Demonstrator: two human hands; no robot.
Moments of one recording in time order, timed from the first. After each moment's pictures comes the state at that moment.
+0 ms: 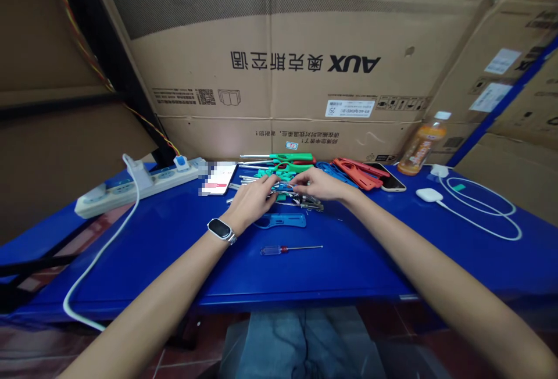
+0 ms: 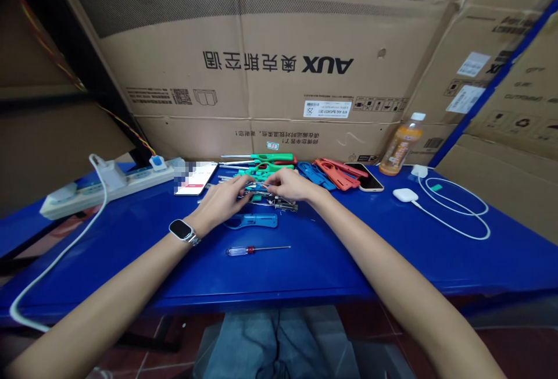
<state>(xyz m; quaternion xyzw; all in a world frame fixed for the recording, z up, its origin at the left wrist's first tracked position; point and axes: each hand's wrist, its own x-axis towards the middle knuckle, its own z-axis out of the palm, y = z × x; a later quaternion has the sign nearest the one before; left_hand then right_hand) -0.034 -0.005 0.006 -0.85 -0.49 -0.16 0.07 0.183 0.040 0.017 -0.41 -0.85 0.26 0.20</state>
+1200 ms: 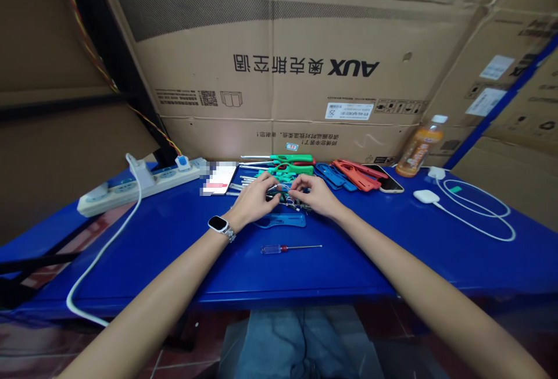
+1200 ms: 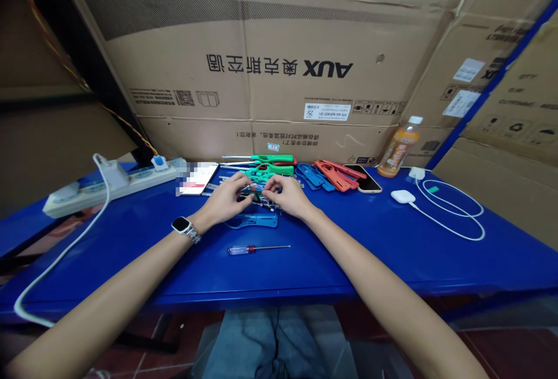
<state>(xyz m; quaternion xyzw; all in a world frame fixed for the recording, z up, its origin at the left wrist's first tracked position) -0.037 0.005 -0.006 -0.84 -0.43 -0.31 -0.07 0.168 0.017 -0.013 -0.39 -0.77 0.30 0.41</state>
